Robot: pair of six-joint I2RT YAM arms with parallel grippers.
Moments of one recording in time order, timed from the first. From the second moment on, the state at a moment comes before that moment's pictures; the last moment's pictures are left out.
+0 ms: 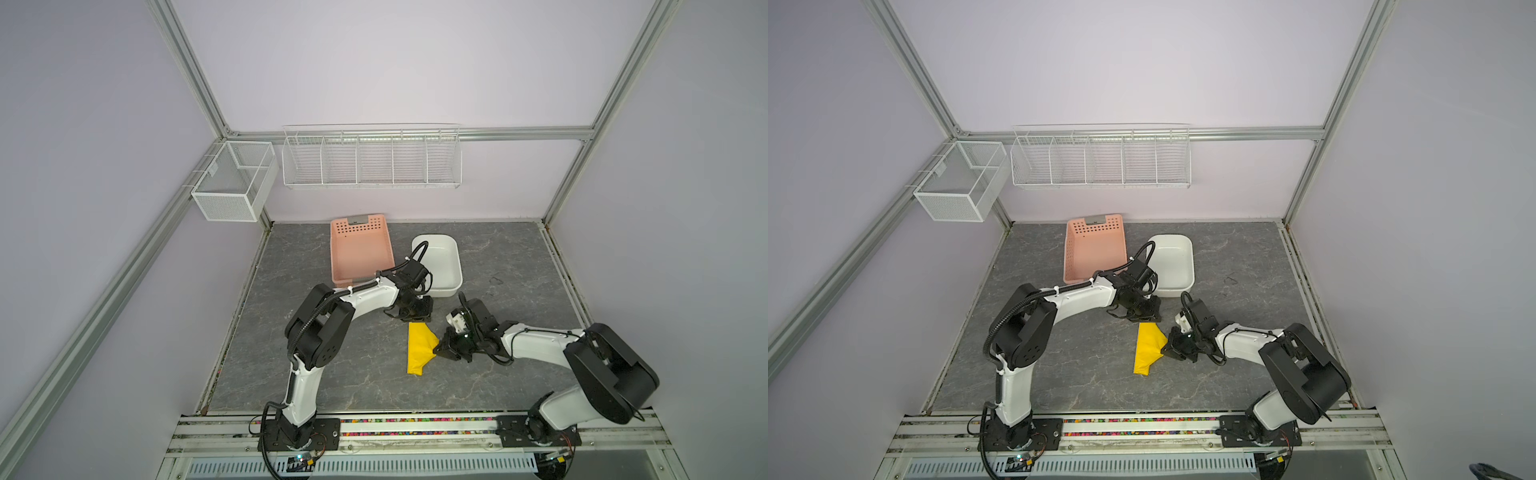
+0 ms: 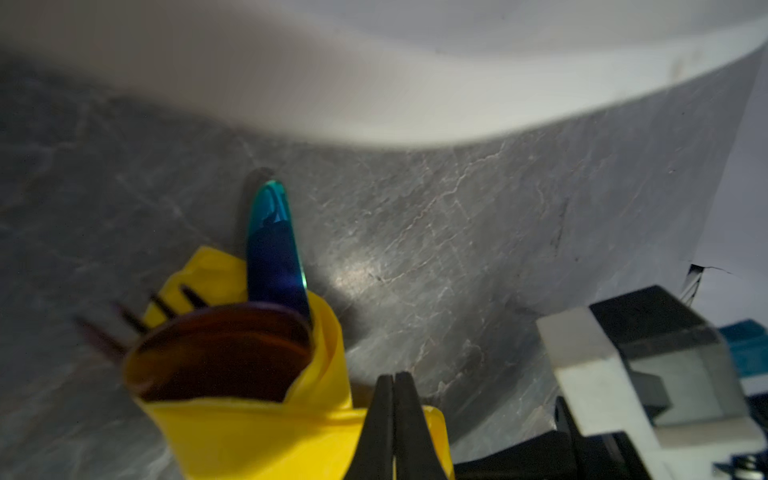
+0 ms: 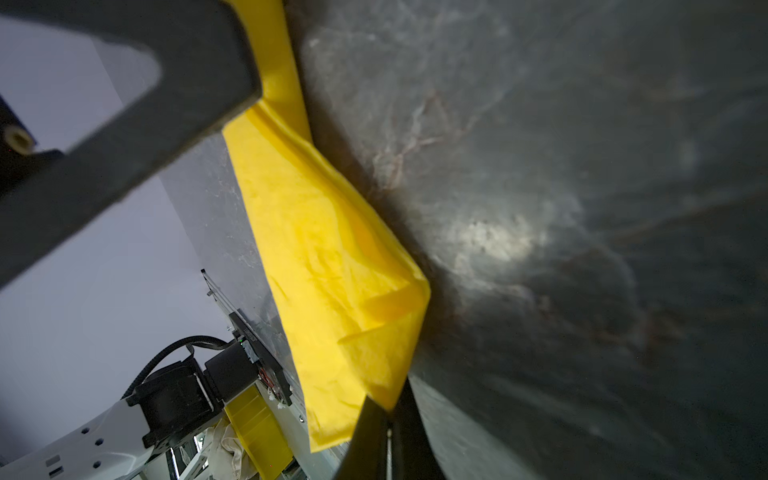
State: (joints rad) left arm -0.80 2.04 1.42 -0.55 0.40 -0.60; right arm 0.61 1.51 0.55 -0.07 -0.57 0.97
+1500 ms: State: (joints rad) left arm -0.85 1.96 1.35 -0.62 0.21 -0.56; right arm 0.70 1.53 0.64 -0.24 -0.50 0.90
